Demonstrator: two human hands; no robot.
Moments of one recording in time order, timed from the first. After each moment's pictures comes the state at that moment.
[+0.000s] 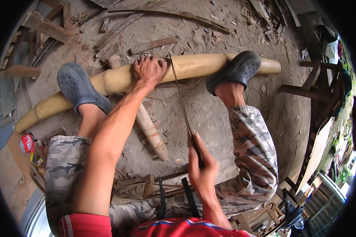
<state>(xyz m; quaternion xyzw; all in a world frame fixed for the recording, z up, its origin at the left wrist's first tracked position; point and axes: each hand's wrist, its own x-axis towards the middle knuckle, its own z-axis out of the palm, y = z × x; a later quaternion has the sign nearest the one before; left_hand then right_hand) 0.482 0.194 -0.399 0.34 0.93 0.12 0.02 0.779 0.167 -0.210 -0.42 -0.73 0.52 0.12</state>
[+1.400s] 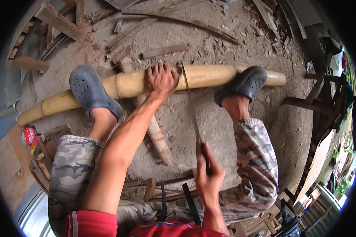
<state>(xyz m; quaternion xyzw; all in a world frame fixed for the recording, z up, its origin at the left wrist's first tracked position) 0.498 0.189 -0.419 0.37 0.91 0.14 -0.12 0.730 0.195 -0.216 -0.44 -0.71 0.53 0.15</state>
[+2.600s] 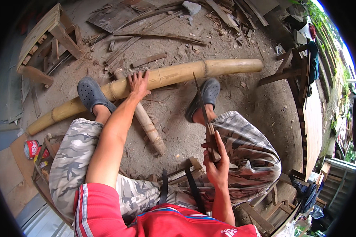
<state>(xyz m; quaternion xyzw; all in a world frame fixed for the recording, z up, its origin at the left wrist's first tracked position) 0.499 0.131 -0.367 0.45 0.89 0.01 0.07 0.898 0.129 -0.141 -0.42 -0.68 0.57 0.19</state>
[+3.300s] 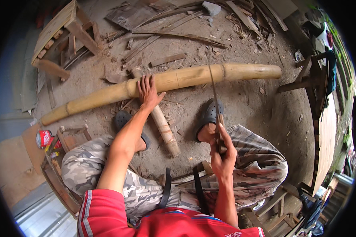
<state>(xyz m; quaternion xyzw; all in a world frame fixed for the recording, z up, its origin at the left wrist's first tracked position) 0.516 0.077 -0.390 0.40 0.91 0.12 -0.05 0.853 0.149 -0.162 -0.38 -0.74 0.50 0.23</state>
